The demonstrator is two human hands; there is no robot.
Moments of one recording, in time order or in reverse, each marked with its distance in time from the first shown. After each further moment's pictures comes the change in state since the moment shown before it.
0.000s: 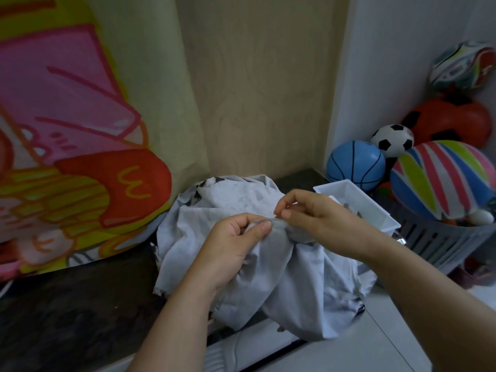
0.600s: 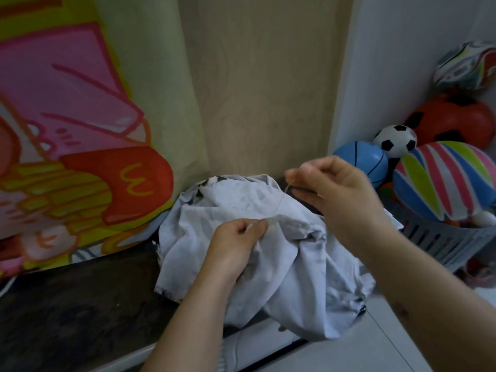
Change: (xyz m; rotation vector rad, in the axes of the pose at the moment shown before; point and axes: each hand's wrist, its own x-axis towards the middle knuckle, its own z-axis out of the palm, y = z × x) left_hand 0.015 -0.018 0.008 0.042 0.245 -0.151; right_hand 0.006 -0.015 0.004 0.611 0.484 -0.031
